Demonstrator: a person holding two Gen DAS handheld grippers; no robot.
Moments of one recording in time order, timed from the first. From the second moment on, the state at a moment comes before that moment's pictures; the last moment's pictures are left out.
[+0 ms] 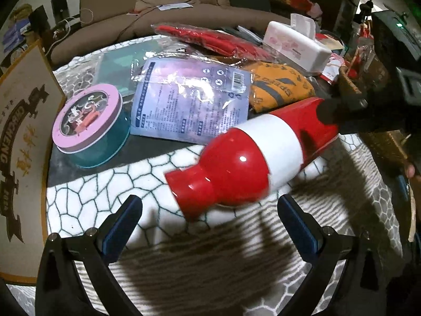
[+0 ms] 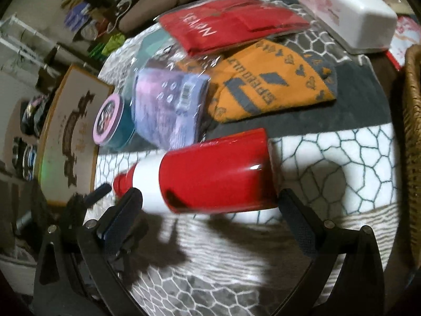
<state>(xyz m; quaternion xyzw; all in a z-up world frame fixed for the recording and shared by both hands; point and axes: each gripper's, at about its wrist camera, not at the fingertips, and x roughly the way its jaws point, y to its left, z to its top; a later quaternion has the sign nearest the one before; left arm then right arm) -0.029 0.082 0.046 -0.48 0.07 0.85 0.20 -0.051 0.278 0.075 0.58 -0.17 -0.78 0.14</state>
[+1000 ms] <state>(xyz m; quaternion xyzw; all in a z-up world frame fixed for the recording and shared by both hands) -0.009 0.031 0.050 -0.50 0.05 0.84 0.18 -0.013 0.201 0.089 0.55 -0.04 -0.80 0.24</state>
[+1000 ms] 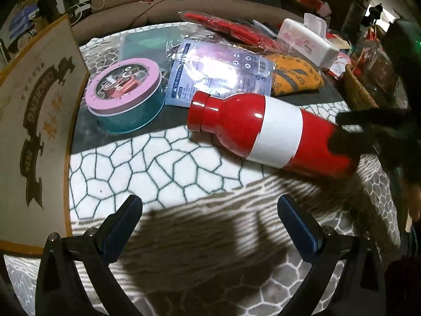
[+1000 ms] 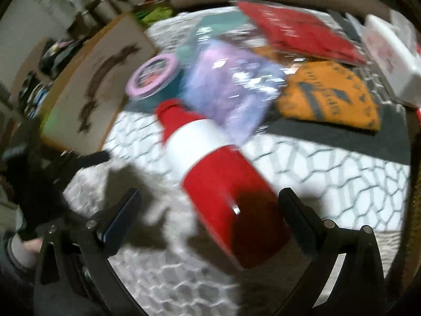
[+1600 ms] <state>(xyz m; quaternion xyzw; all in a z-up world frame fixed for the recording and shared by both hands) 0.029 0.001 0.013 -0.56 0.00 0.82 0.15 0.033 0.188 0.047 0.62 -0.11 -0.75 0.21</state>
